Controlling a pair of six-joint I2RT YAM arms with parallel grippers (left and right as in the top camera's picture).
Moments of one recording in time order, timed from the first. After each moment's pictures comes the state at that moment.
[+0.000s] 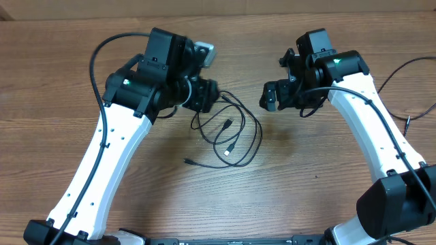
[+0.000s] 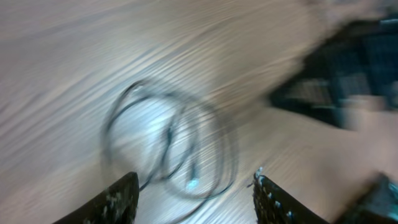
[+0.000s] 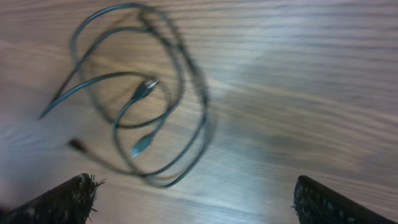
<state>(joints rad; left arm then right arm) -0.37 1.55 1.62 -1.06 0.27 -0.10 0.24 1.73 1.56 -1.15 -0.28 0.12</state>
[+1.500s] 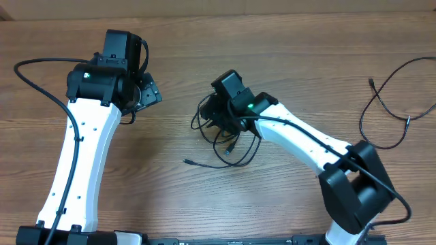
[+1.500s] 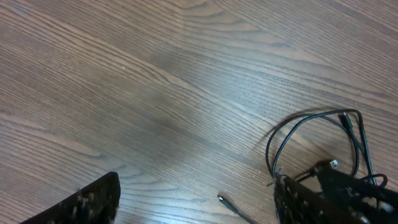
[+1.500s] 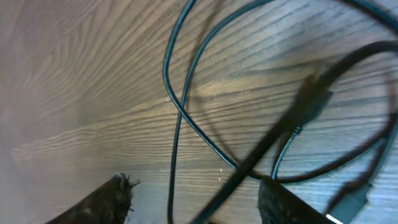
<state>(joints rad) -0.14 1.55 1.62 -1.29 -0.17 -0.60 0.66 1.87 1.34 -0.51 -0.16 1.11</state>
